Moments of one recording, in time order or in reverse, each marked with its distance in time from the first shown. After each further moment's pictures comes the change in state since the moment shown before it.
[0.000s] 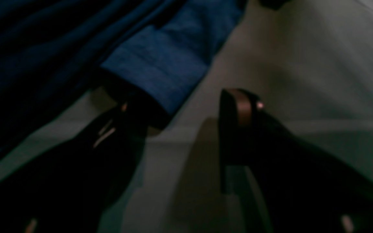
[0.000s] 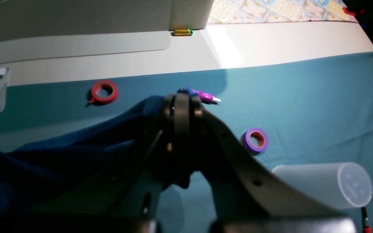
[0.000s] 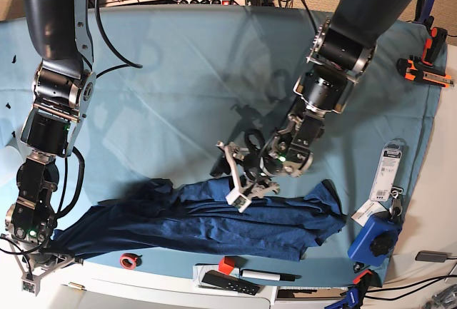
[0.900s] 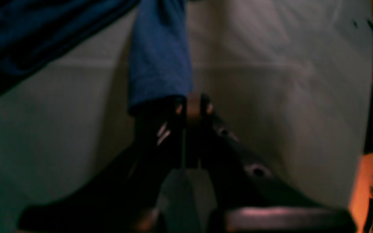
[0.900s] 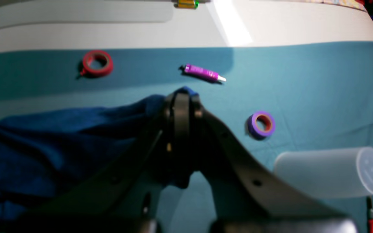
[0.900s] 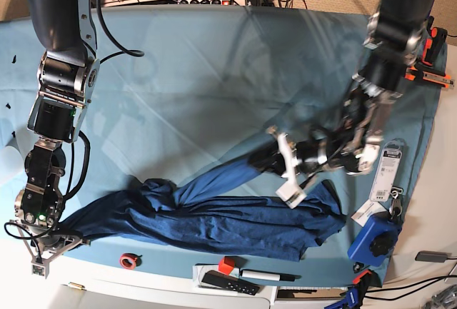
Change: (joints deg) left arm 9.5 -21.7 0.1 30.7 -40.3 -16.7 28.9; right arm -4.8 0.0 0.0 0.0 -0.3 0.7 1.5
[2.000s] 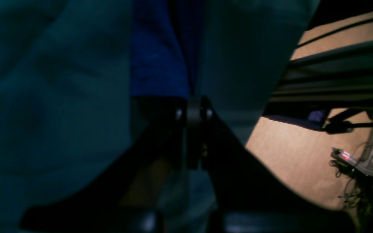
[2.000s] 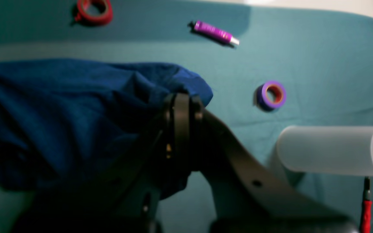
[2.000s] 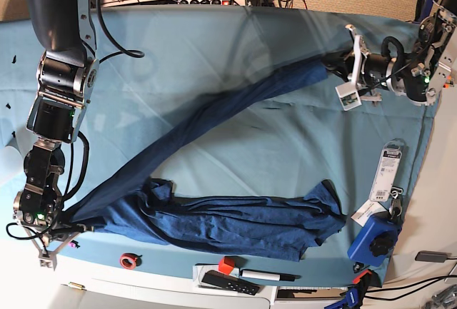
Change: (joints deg) left arm 25.1 -28.5 0.2 27.4 -3.6 -0.3 9.0; right arm 0.0 0.2 0.0 0.0 1.5 6.3 -11.5
